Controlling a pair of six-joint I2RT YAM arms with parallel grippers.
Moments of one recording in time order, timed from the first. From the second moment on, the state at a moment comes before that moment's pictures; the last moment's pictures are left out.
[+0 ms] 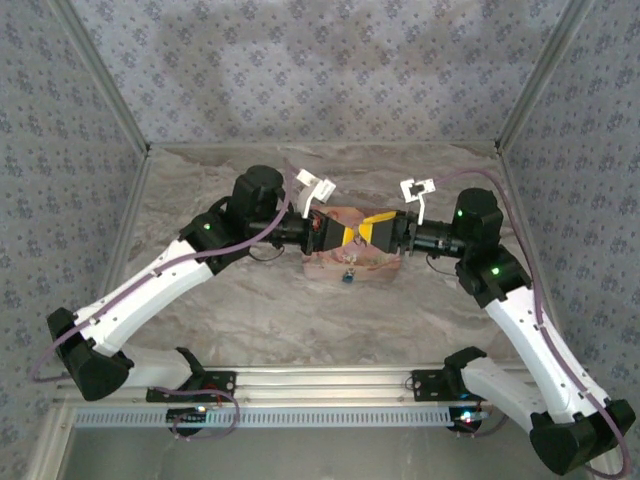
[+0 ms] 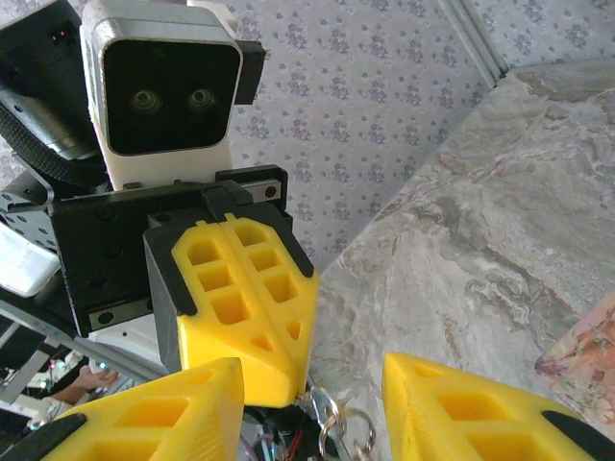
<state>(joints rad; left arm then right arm) -0.85 1.30 1.36 -0.44 0.60 -0.53 0.39 0.90 0.98 -0.24 -0.88 0.57</state>
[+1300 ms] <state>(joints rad) -0.73 1.28 1.34 -0.42 0.51 -0.71 0.57 0.88 1.04 -0.45 -0.49 0.20</state>
